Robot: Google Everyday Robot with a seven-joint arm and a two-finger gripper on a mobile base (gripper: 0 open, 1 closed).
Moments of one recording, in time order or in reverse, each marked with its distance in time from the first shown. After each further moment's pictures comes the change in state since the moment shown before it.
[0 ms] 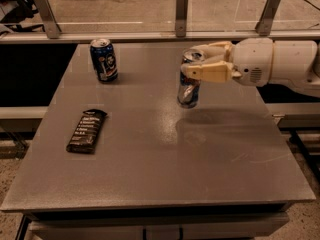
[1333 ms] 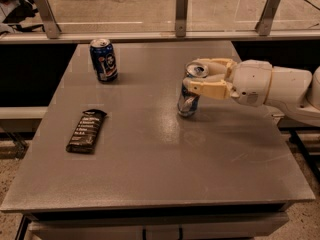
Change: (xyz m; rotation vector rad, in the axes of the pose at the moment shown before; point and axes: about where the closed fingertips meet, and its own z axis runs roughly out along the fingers) arm 0.033 0.004 -0.005 0.062 -0.087 -0.061
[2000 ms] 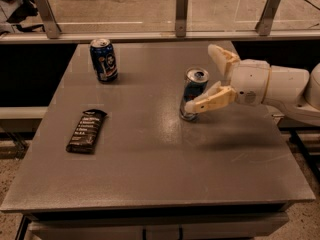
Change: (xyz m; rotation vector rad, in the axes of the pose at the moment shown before) arm -0.002 0.002 0.004 -0.008 -0.001 -0.002
